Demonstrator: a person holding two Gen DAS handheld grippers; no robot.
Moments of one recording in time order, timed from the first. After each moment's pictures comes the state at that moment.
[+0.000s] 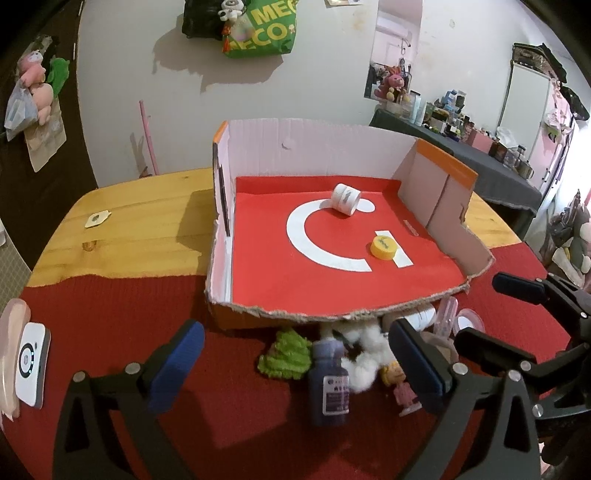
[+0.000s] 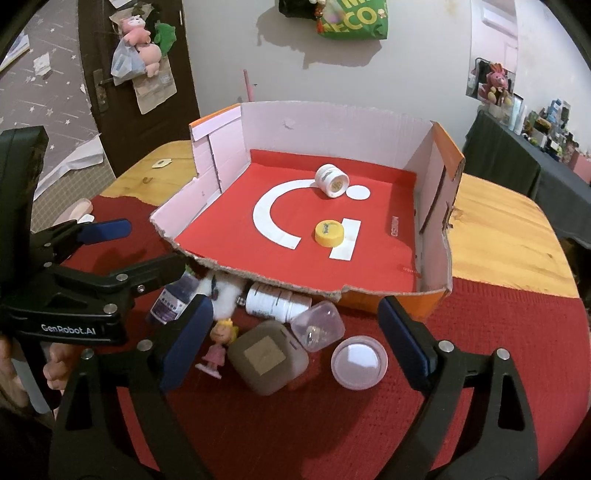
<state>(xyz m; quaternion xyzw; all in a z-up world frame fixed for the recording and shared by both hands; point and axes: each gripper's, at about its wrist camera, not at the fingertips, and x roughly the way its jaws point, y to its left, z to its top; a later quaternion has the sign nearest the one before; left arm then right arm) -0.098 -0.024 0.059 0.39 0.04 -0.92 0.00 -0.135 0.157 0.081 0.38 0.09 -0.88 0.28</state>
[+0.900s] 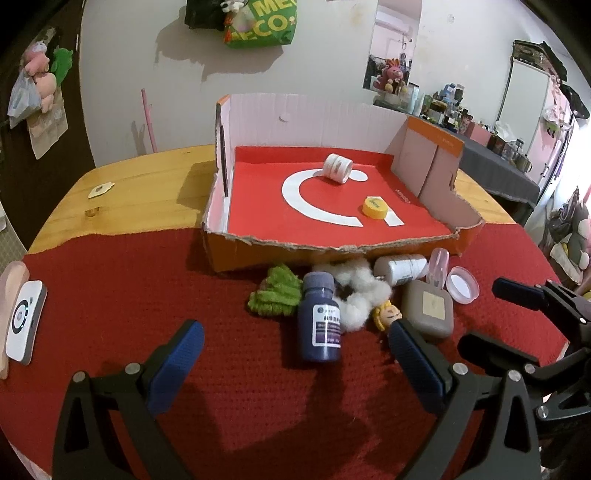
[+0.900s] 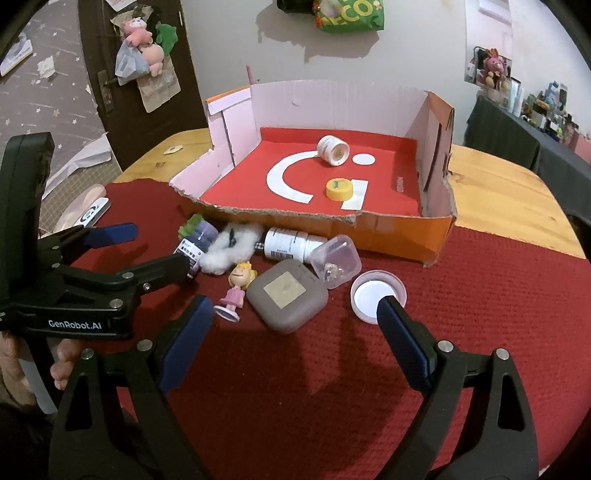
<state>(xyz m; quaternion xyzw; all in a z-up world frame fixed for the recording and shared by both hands) -0.057 -0.017 0.038 0.40 0.05 -0.91 0.00 -0.099 0.170 0.060 0.39 0.07 -0.87 0.28</state>
